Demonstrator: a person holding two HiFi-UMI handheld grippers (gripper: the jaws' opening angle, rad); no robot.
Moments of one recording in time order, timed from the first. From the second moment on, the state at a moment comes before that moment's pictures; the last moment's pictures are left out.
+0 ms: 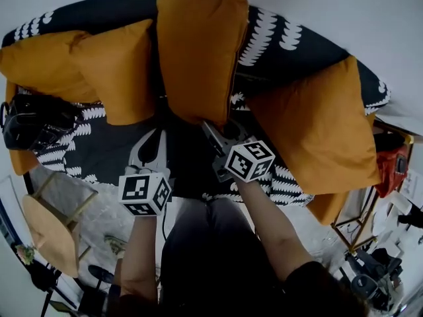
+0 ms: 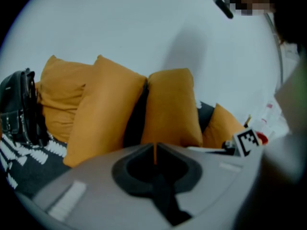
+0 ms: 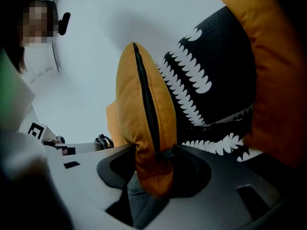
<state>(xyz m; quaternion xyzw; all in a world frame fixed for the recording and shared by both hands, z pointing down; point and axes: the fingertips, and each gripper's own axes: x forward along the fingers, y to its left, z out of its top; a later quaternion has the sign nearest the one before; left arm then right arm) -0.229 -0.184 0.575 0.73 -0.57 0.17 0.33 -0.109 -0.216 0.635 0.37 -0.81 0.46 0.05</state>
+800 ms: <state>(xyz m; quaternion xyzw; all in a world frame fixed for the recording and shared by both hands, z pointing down) -0.224 -0.209 0.621 0.72 -0.57 0.18 0.36 -0.117 -0.239 0.697 0.36 -0.81 0.45 0.10</state>
